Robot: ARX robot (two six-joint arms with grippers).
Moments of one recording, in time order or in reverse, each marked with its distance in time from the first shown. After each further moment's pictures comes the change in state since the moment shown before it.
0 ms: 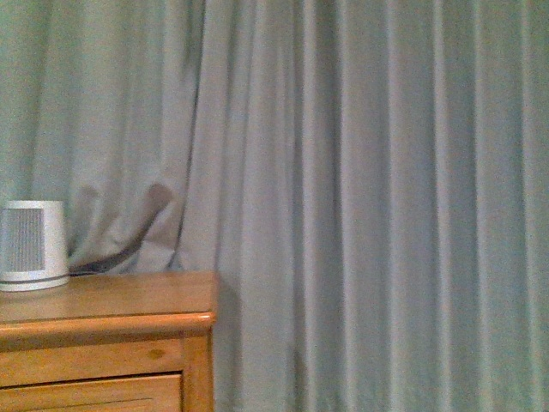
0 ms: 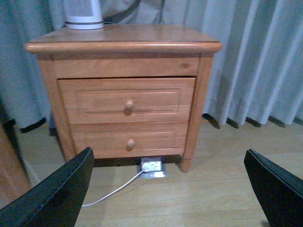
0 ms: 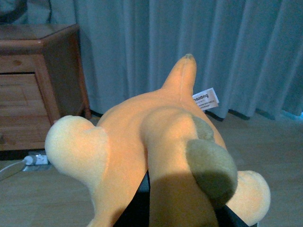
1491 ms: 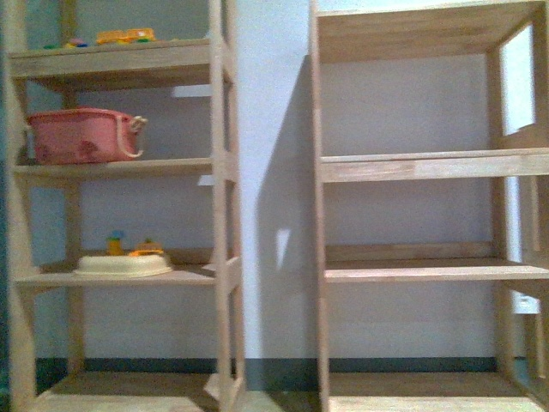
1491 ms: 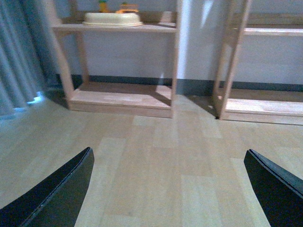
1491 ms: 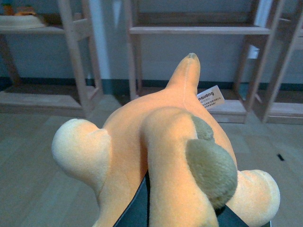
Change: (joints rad) left arm -0.001 0.000 0.000 0.000 0.006 0.000; right arm 0.000 0.000 0.000 0.000 0.013 0.000
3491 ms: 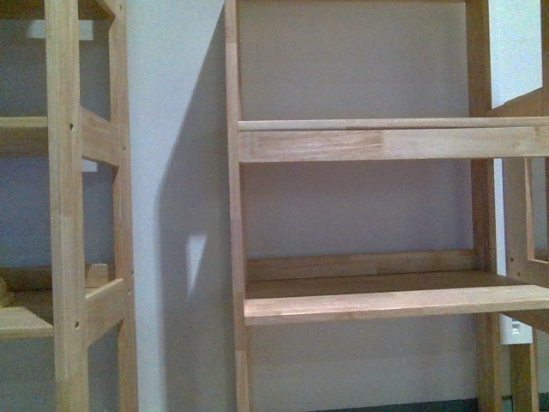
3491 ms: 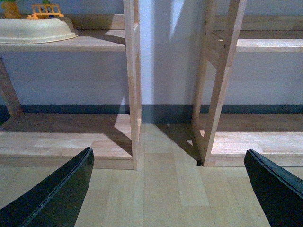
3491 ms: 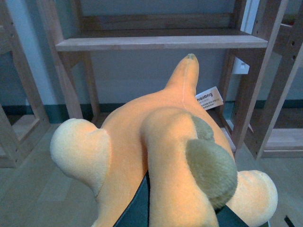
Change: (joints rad) left arm 0.001 0.001 0.000 0.000 -0.001 0.000; right arm 0.000 0.000 0.000 0.000 0.000 0.000
